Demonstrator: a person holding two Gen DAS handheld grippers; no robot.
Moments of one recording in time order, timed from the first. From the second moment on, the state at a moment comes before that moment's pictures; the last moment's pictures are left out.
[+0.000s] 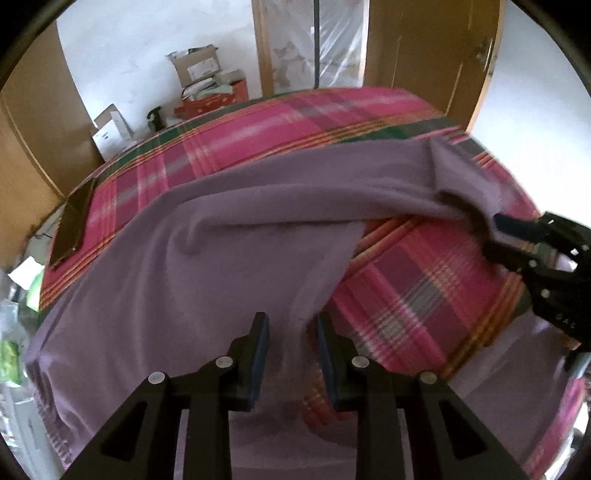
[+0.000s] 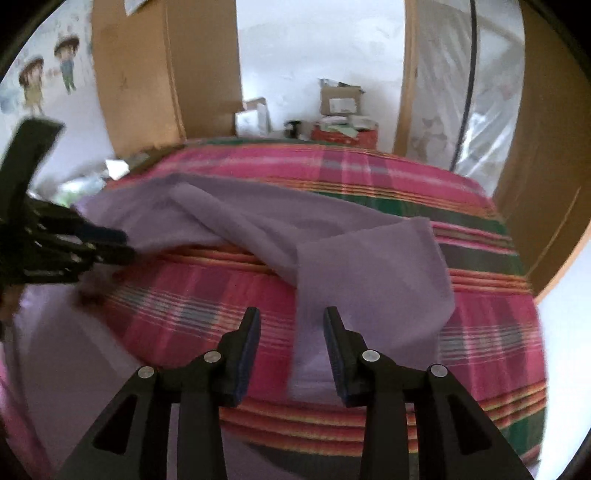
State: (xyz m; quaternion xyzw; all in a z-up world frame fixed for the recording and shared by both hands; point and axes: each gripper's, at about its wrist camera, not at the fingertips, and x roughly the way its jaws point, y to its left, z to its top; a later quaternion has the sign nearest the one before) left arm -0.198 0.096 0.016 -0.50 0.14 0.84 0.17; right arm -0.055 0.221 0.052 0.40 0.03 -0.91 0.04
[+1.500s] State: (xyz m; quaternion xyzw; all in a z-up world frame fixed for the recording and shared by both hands) left arm -0.208 0.073 0.018 -0.50 0.08 0.84 0.19; right arm -0.104 0.383 0.097 0.33 -0.02 -0.92 -0.20
